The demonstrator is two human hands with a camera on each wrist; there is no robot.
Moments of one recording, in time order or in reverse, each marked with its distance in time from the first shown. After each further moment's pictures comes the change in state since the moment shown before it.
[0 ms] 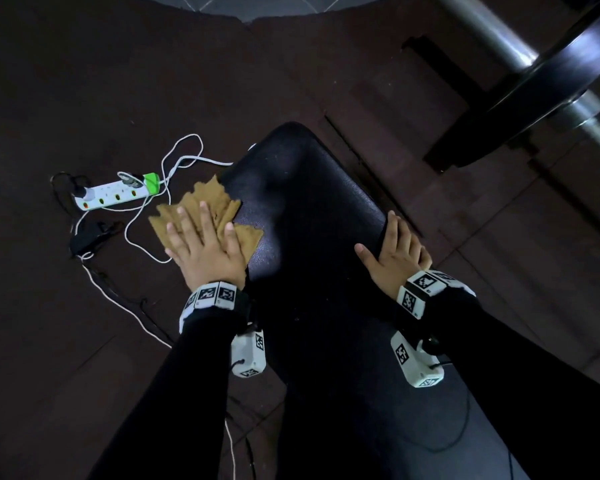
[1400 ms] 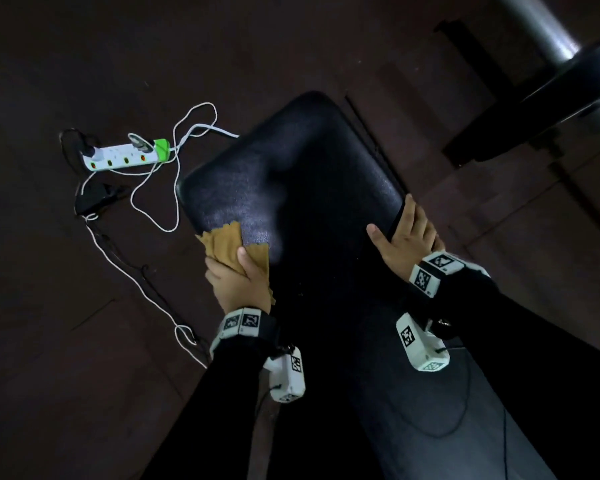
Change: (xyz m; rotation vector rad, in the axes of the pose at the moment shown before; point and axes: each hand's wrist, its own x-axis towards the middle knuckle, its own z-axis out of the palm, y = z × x) left_hand -0.085 0.000 0.025 -0.374 0.077 -0.516; right_hand 0.004 0.003 0.008 -0.013 0.115 -0.021
